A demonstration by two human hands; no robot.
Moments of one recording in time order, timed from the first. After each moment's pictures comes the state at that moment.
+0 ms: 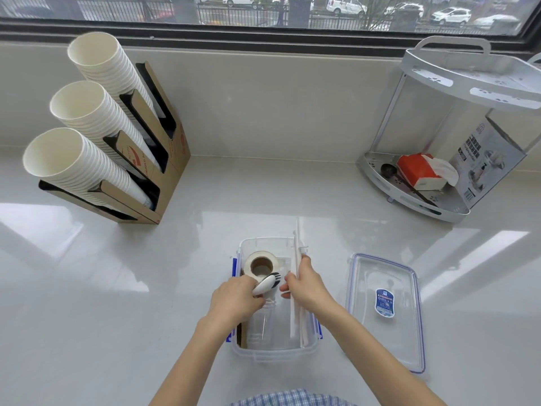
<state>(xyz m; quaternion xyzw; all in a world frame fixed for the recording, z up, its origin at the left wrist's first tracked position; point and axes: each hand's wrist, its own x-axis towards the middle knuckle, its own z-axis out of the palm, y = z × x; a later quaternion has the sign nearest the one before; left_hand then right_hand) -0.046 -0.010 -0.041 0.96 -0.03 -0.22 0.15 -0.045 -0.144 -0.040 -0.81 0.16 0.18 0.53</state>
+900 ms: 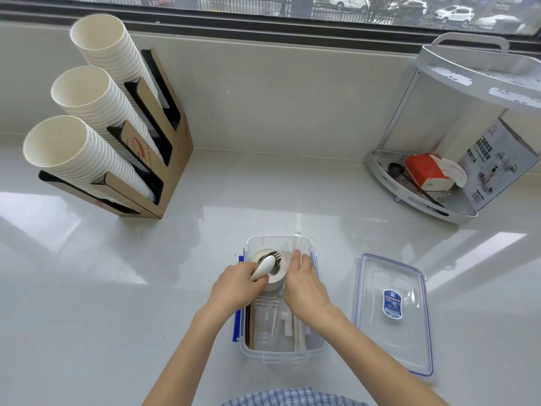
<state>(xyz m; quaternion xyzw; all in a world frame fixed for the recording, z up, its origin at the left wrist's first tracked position) -0.030 0.008 -0.042 0.94 -0.02 -0.18 0.30 -0.046 -0.121 -0.039 -0.97 0.03 0.19 0.16</state>
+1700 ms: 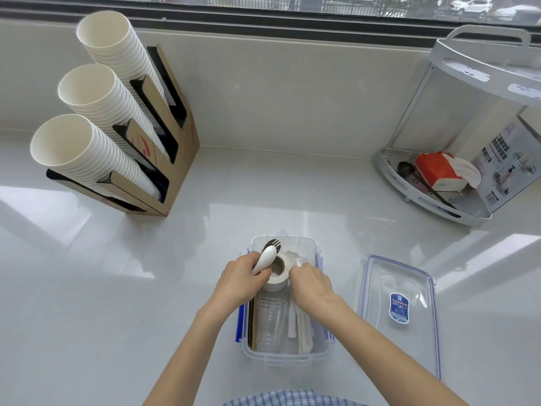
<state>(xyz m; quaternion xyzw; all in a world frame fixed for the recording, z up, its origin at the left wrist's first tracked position) -0.027 0.005 -0.027 0.92 0.01 -0.17 0.36 -0.030 -0.125 -0.035 -0.97 -0.03 0.24 0.06</state>
